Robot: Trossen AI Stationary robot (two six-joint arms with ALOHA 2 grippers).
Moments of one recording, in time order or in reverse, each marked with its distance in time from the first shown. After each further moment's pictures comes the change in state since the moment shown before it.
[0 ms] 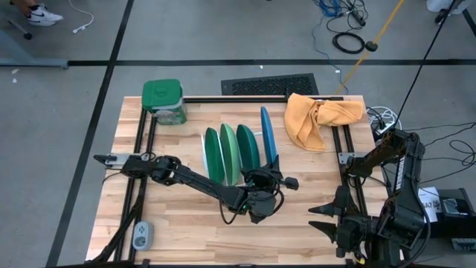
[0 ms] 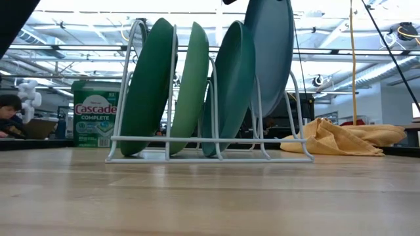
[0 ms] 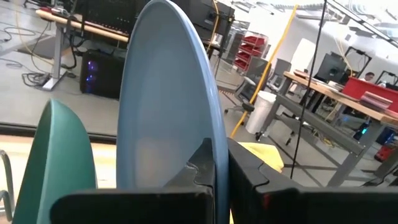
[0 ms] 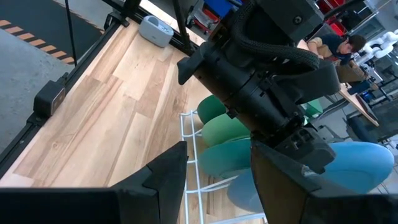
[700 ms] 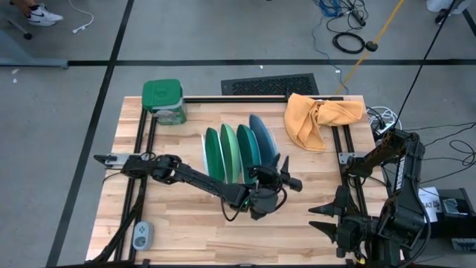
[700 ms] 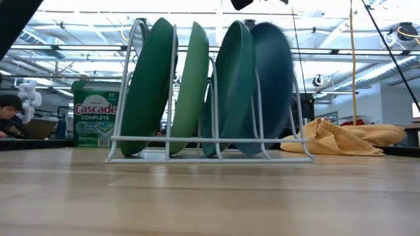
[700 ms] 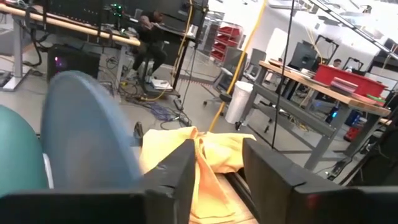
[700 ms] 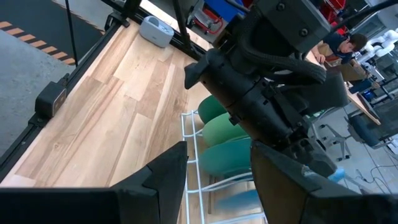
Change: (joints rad) left arm 0.016 0.000 0.000 -0.024 0.140 -0.005; right arm 0.000 0.000 0.000 0.000 -0.002 0.007
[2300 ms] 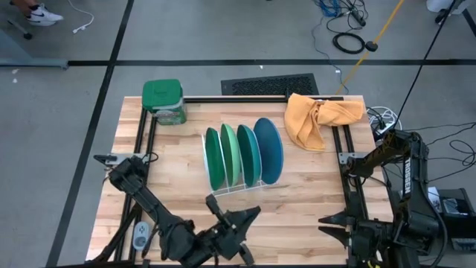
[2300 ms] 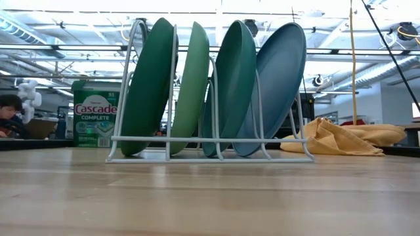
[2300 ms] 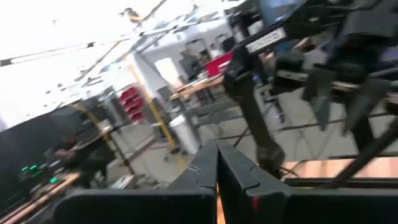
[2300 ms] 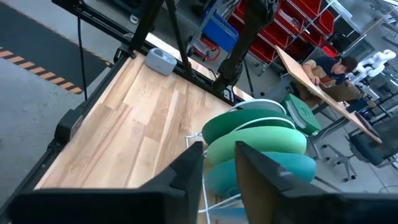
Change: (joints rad) left arm -0.394 -0.324 -0.154 0.320 0.137 1.266; right arm 0.106 0.000 0.000 0.024 0.108 0.049
